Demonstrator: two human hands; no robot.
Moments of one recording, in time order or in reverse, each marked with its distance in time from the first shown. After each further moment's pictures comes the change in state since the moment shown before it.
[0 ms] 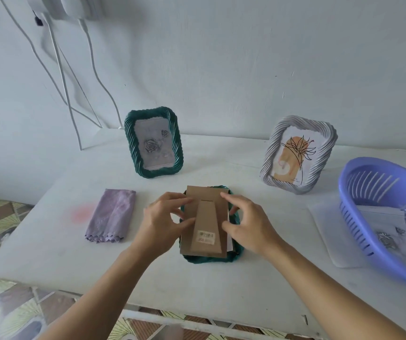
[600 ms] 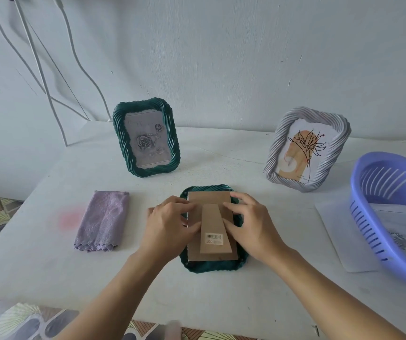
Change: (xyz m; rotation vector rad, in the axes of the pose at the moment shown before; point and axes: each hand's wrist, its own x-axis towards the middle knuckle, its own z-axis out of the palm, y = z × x) left_hand 0.020 -0.018 0.024 0.174 -0.035 -0.039; right_hand 0.017 0.020 0.015 -0.173 0.075 -0.067
